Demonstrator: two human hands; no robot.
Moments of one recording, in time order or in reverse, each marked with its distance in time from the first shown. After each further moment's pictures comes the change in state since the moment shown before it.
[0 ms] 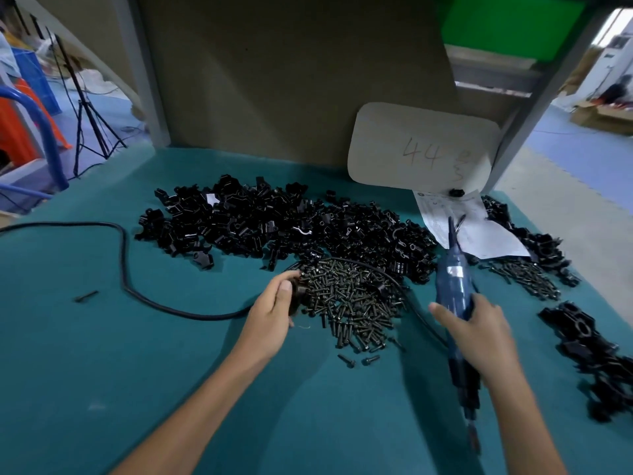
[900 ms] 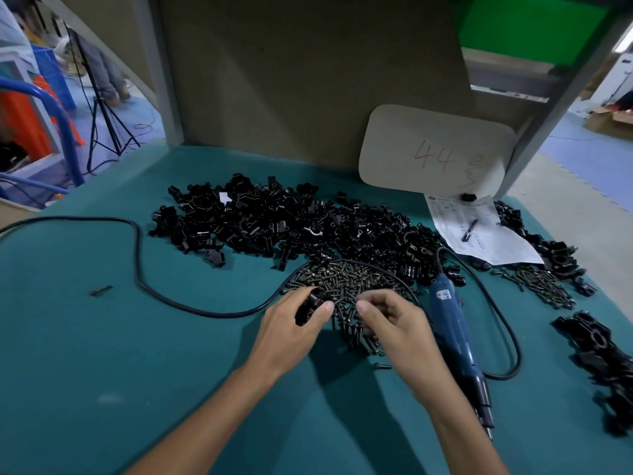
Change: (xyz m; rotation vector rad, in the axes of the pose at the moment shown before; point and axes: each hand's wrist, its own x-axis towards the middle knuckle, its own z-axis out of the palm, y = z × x) left_hand -0.012 0.006 0.006 0.227 0.047 0.257; right_hand -0.052 -0.071 0.065 0.604 -0.322 -0.385
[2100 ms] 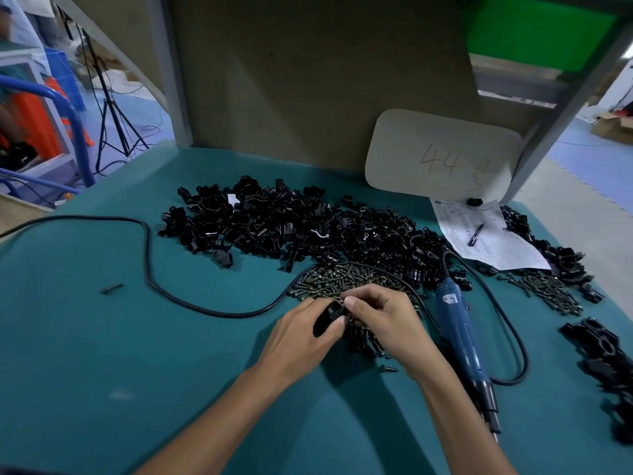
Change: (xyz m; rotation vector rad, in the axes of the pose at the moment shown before) left_hand -0.004 0.000 0.004 0.095 -0.095 0.049; right_hand 0.035 0.010 0.012 -0.024 -0.138 0.016
